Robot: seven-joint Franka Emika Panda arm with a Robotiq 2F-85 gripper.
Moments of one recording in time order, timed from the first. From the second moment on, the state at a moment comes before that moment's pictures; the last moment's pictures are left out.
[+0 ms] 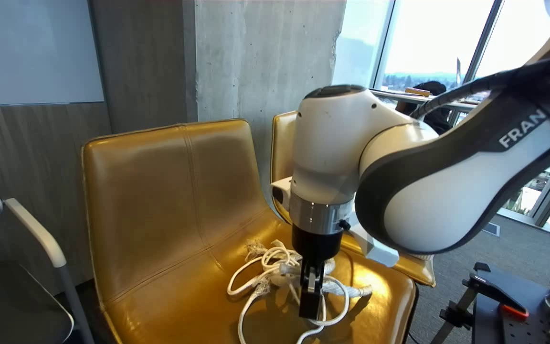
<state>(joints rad) 0.19 0.65 0.07 -1.93 -0.24 2.53 -0.10</state>
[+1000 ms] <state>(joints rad) 0.04 0.28 -0.03 -1.62 -0.31 2.14 -0.15</state>
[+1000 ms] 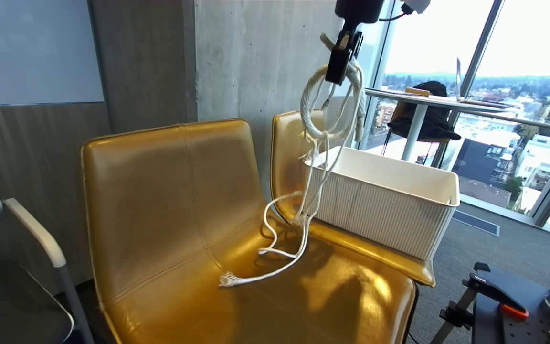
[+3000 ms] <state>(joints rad) -0.18 0.29 -0.16 -1.74 -0.33 2.14 -0.20</state>
